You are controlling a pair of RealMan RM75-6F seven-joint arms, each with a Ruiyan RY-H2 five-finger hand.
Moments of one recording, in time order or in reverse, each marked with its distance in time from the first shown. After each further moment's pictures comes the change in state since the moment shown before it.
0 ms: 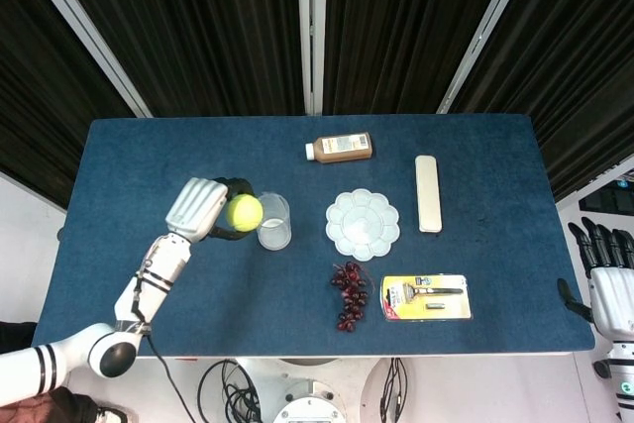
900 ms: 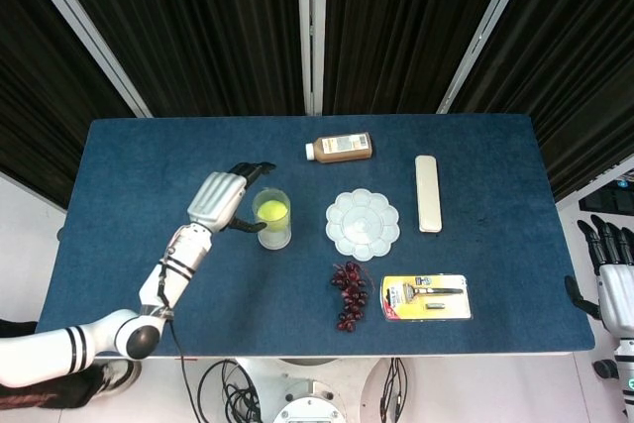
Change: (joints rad) left arm -0.105 -0.076 0.013 0.097 -0.088 -0.017 -0.056; right arm 0.003 0.004 0.010 0.027 0.027 -0.014 0.033
